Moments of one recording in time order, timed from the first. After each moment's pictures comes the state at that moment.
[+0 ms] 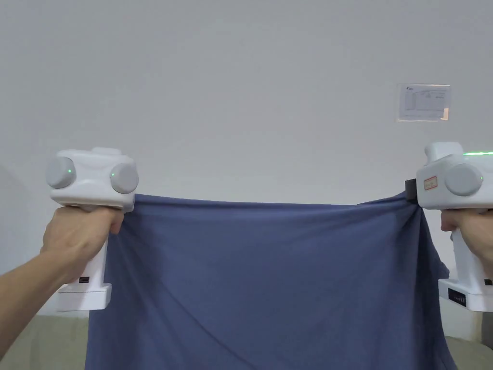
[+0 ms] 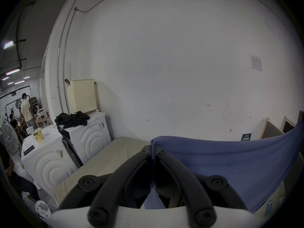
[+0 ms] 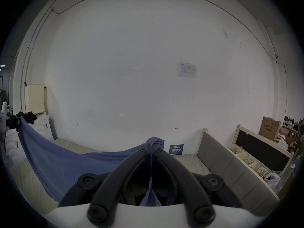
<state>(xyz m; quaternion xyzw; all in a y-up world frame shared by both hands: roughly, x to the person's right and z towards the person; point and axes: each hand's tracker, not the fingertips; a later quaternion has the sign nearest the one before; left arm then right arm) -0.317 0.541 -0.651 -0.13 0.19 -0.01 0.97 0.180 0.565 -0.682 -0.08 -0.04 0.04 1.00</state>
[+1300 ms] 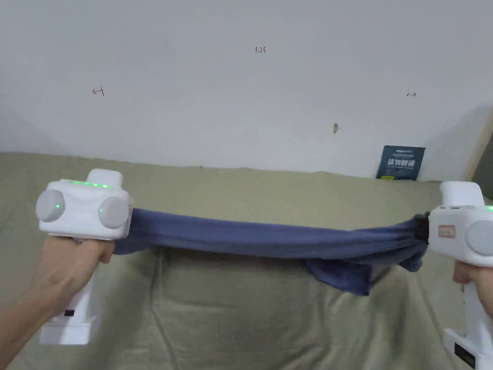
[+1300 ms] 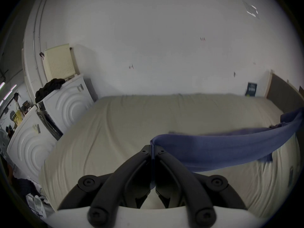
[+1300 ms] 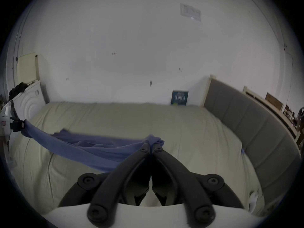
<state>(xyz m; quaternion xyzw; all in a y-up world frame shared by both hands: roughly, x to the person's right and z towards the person) -0.312 0.215 -0.645 -0.33 0.13 -0.05 0.93 0.210 0.238 -0.619 -0.28 -0.02 0.03 0.96</state>
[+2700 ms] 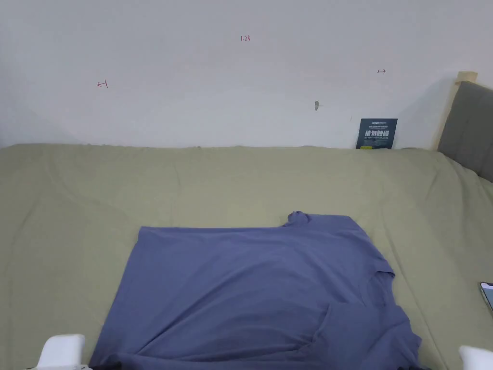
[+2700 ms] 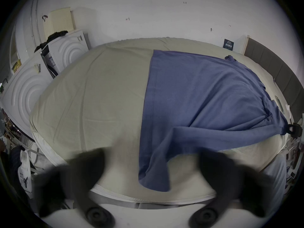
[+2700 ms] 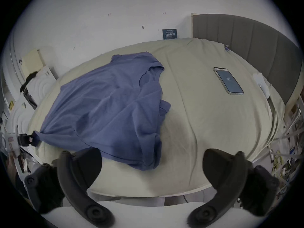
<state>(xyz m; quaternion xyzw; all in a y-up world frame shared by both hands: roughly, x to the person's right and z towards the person) -0.320 0.080 -0.322 -0.43 0.08 0.01 0.90 0.255 0.078 -0.309 -0.39 0.00 -0.08 0.92</state>
